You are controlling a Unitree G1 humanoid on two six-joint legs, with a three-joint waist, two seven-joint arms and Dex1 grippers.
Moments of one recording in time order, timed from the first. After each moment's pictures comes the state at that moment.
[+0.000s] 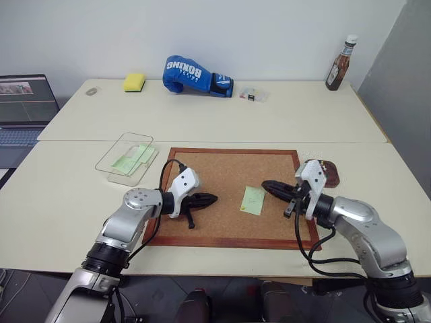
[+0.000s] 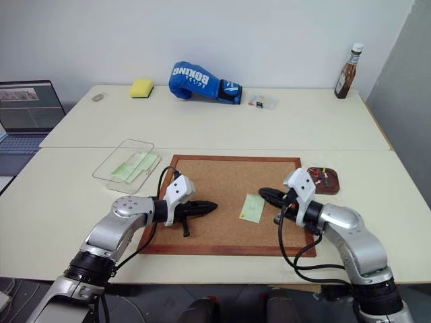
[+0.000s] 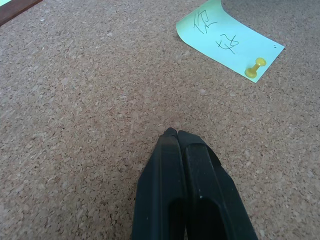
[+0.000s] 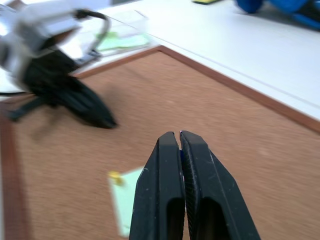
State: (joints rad) left arm -0.40 0.57 -0.22 0.13 -0.21 0.34 -1.01; right arm -0.22 -0.52 0.03 -0.33 0.31 0.49 0.67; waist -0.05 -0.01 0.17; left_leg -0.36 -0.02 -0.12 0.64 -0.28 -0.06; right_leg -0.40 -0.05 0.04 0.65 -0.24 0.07
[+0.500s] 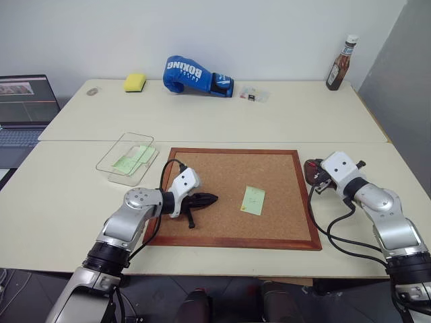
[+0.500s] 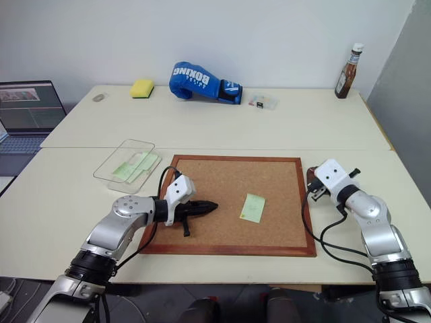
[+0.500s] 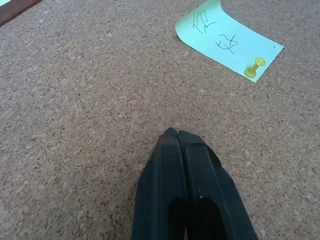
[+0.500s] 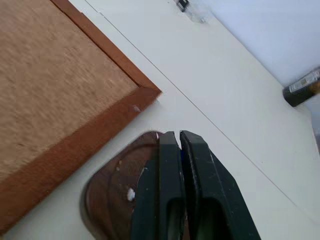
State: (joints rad) left arm -0.41 0.56 -0.22 0.15 -0.21 0.32 -1.01; right arm -0.32 -0.64 0.02 0.13 -0.09 0.12 0.43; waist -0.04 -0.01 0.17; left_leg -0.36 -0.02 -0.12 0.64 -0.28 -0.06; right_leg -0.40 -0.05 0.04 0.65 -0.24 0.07
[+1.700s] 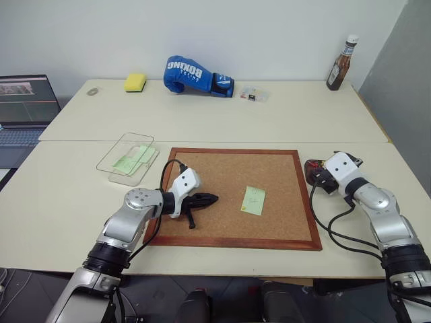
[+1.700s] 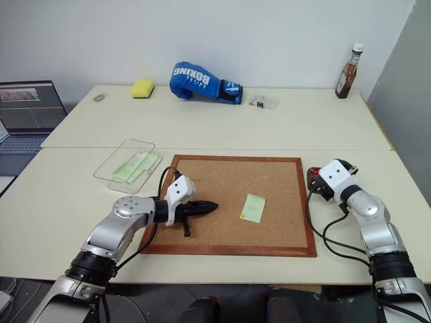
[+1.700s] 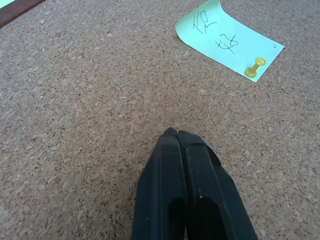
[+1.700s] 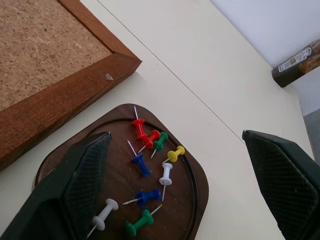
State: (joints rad) left arm -0.40 0.56 -0.22 0.15 -0.21 0.32 -1.01; right arm -0.37 -0.61 0.00 0.27 -0.13 0.05 0.39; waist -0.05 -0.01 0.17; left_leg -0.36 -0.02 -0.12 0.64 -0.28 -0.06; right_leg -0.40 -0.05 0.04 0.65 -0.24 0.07
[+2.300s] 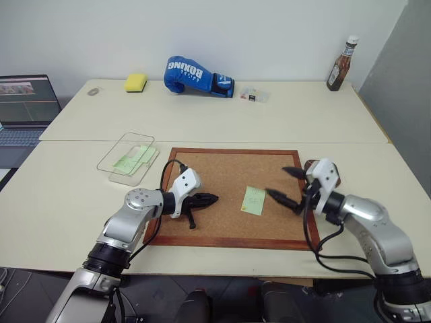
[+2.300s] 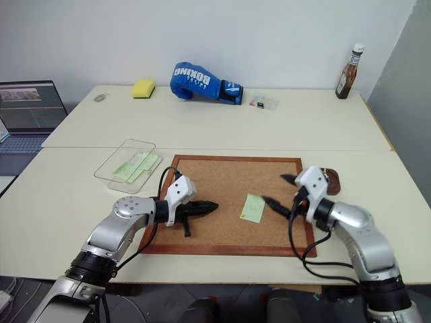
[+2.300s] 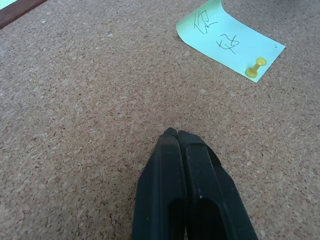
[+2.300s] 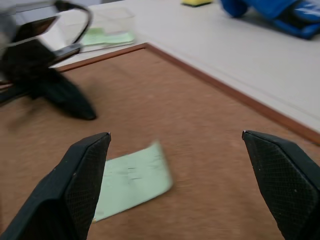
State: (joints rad) left arm -0.40 0.56 -0.23 0.13 -0.21 0.32 -1.00; right arm -0.17 -0.53 0.09 -0.31 0.37 0.41 0.75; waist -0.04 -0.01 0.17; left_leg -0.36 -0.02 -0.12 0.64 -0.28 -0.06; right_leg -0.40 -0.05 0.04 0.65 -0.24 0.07
